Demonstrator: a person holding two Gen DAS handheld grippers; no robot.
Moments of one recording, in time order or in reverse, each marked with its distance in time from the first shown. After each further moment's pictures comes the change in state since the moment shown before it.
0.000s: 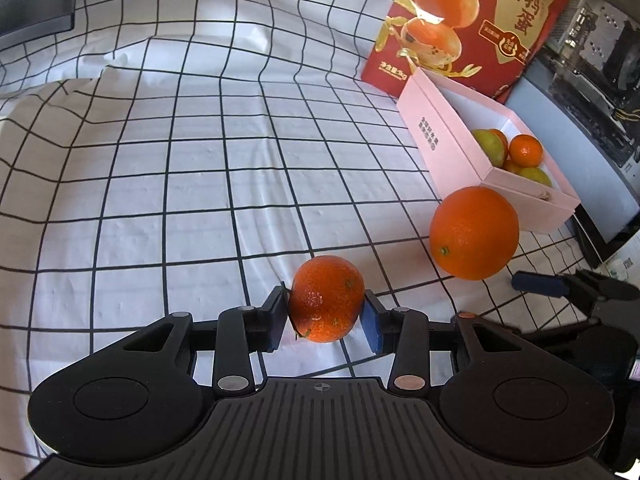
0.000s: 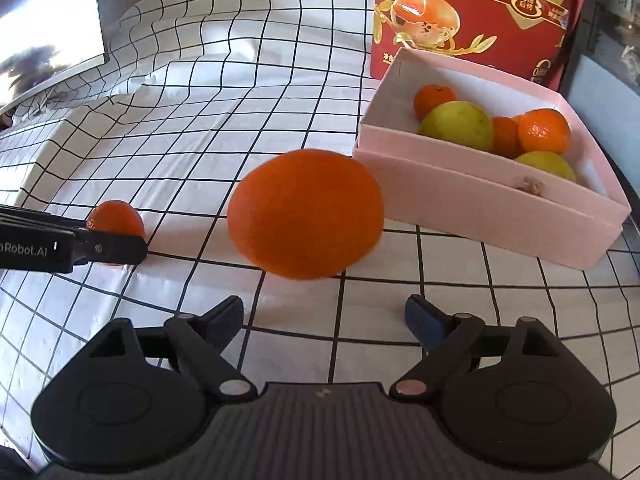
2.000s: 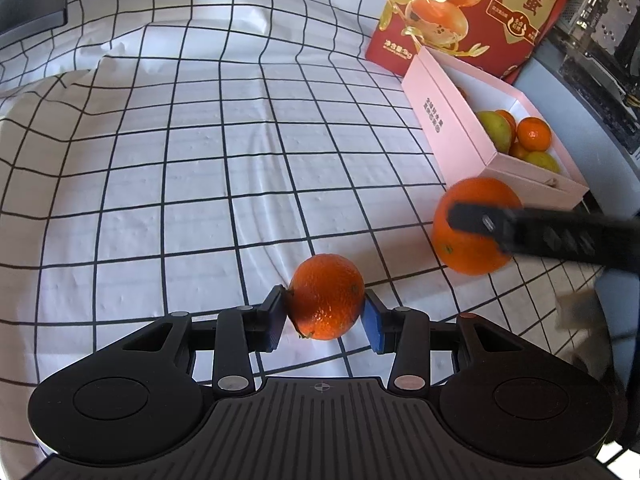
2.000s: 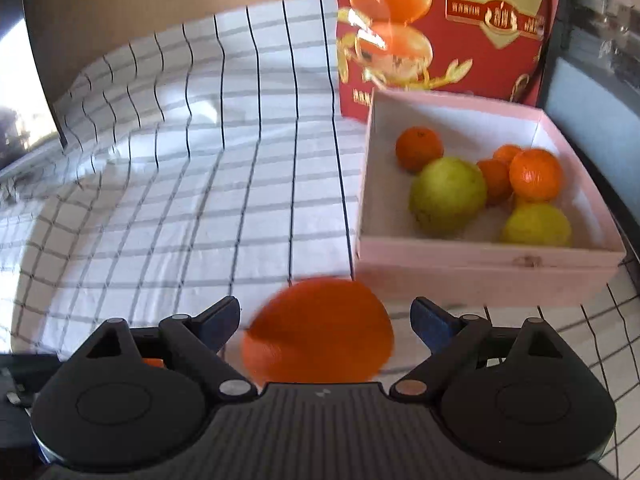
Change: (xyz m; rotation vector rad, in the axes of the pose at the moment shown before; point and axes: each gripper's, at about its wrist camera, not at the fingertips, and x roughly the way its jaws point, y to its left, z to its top) left arm 0.002 -0.007 0.006 0.006 0.070 0.033; right arm 0.003 0.007 0.059 0.174 -0.005 -0.058
